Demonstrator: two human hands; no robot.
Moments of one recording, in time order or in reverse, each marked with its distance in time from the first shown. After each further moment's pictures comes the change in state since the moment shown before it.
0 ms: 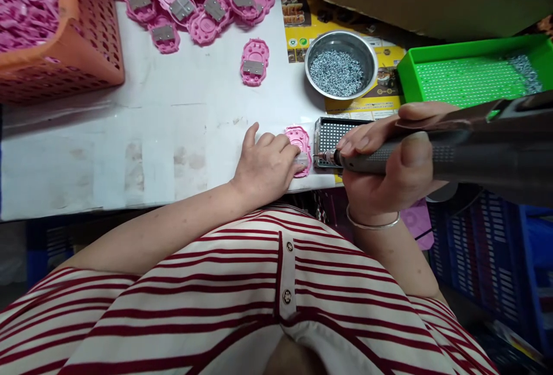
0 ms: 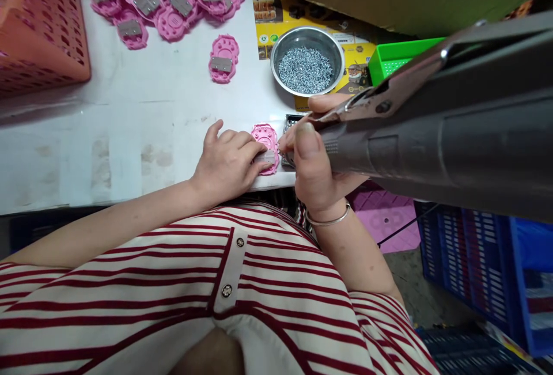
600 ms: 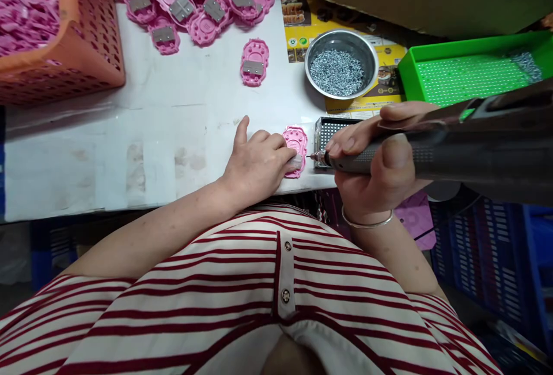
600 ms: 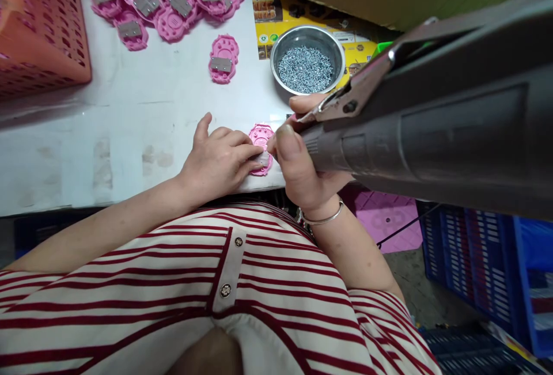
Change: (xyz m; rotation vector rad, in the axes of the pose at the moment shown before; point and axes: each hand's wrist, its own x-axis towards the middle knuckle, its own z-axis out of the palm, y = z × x) left_hand -0.001 -0.008 -0.015 0.000 -0.065 0.029; right_hand -0.006 0.005 -0.001 -0.054 -0.082 0.068
